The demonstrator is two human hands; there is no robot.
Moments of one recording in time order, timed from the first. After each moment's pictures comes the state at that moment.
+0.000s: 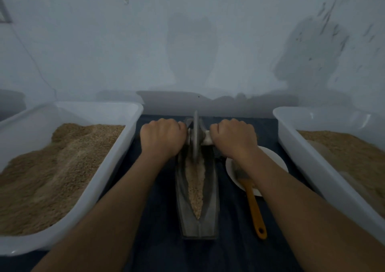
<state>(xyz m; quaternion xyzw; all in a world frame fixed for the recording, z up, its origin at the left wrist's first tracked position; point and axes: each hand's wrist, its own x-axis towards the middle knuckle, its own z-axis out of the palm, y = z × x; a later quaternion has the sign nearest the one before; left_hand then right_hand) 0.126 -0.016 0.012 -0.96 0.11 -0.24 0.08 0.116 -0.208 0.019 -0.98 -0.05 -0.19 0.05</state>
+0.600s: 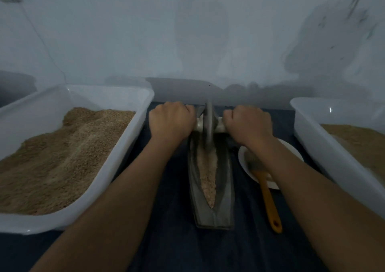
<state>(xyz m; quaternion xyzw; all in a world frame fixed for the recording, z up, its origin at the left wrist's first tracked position) 0.130 -0.011 0.017 -0.97 0.06 -0.24 0.06 0.132 -0.209 0.011 -0.96 -0.03 -0.26 0.05</state>
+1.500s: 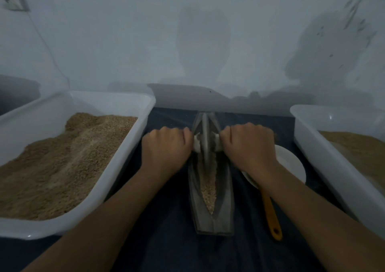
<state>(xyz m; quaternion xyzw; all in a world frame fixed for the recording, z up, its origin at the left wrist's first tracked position) 0.076 0.005 -0.005 -0.94 0.13 -0.29 0.10 0.081 -0.199 0.010 -0.96 -0.06 -0.29 0.03</state>
